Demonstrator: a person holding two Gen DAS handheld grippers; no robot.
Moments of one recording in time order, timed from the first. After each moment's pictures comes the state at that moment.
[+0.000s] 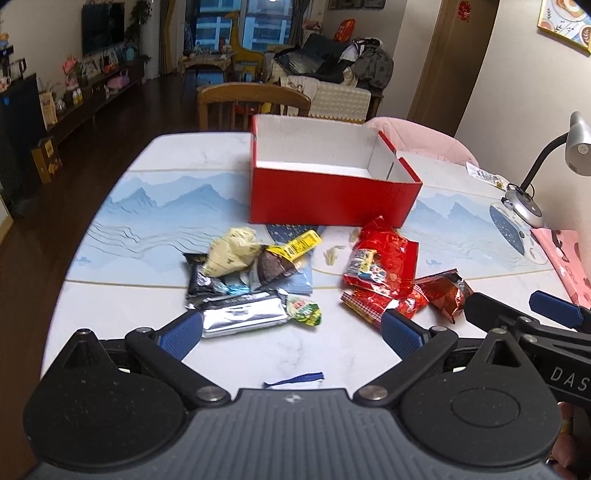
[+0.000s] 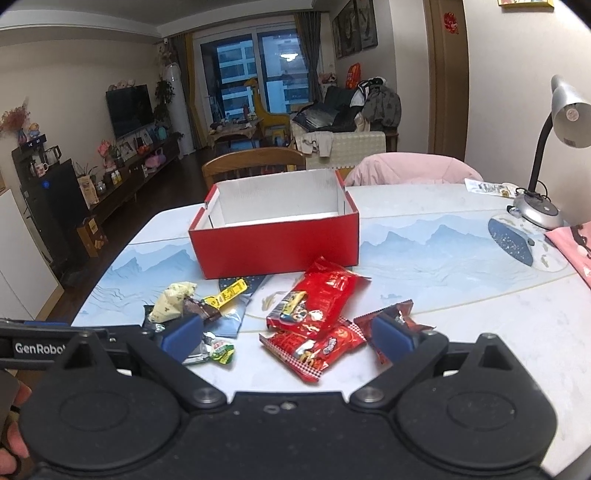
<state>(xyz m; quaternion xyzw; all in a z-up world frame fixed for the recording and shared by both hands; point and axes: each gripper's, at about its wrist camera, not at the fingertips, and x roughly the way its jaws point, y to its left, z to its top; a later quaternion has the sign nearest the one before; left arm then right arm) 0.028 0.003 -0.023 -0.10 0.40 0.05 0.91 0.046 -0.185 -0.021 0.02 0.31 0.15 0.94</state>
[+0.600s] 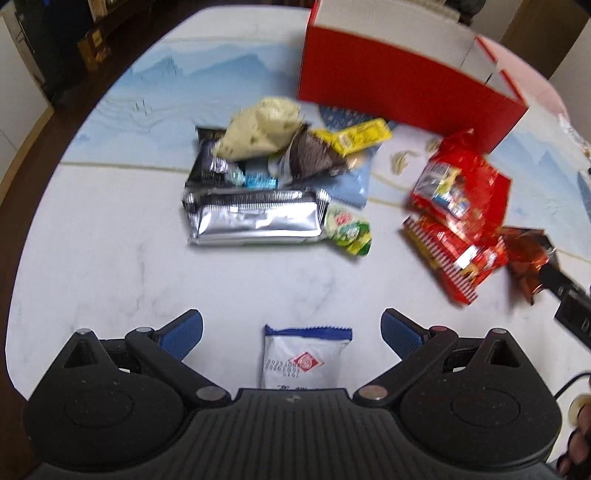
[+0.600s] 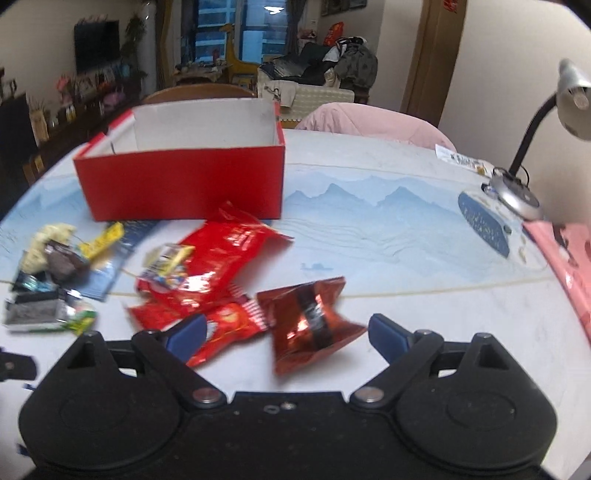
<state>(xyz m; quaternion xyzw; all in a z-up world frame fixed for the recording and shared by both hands) 0.090 -0.001 -0.119 -0.15 0.56 0.15 0.80 0.147 -0.221 -0.104 -0.08 0.38 0.08 0.92</state>
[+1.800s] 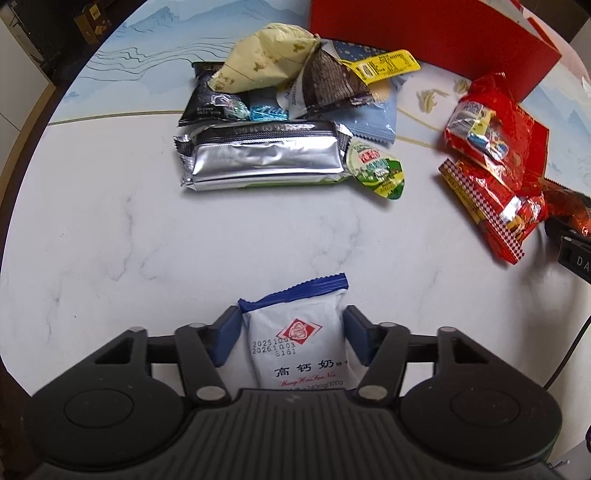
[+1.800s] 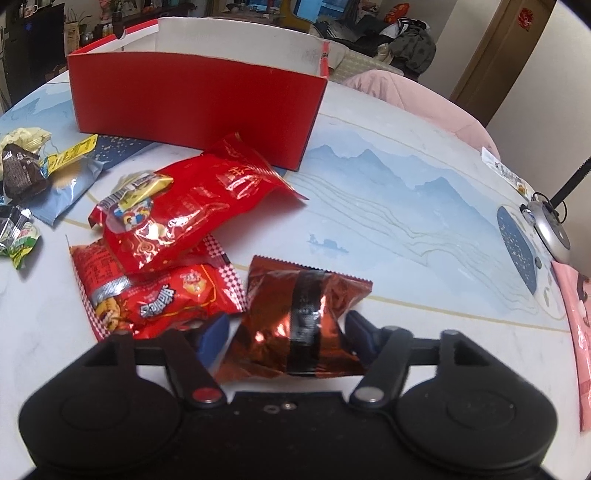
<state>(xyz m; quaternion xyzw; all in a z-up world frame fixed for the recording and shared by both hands) 0.088 0.001 -0.153 -0.15 0.61 0.15 0.76 0.196 -0.210 -0.151 -0.20 0.43 0.12 0.87</state>
